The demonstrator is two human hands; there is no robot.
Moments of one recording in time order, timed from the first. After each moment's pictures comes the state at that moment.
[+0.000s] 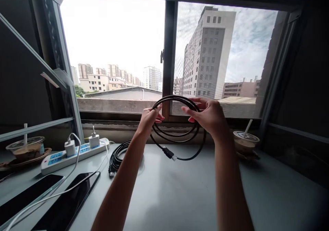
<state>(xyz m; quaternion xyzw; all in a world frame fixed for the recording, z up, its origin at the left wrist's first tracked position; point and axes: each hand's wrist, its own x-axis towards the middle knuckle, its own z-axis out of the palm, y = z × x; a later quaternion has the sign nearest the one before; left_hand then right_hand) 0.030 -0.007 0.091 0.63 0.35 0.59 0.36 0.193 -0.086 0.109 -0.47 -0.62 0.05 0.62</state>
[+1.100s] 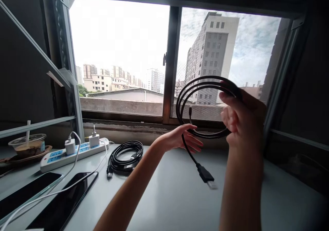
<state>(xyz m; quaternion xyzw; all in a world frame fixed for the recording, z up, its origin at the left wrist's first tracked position) 0.084 -0.018 0.066 0.67 0.20 0.19 0.69 0.208 -0.108 0.120 -0.24 -0.48 0.13 0.83</state>
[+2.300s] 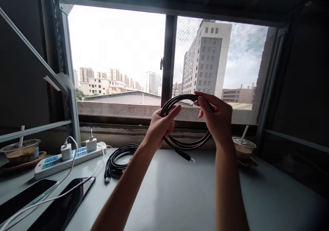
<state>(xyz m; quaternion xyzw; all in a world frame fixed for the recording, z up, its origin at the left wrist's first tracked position) 0.058 -0.066 0.103 0.63 0.15 0.58 0.49 0.209 -0.074 0.112 -0.28 -0.61 -0.04 0.74</state>
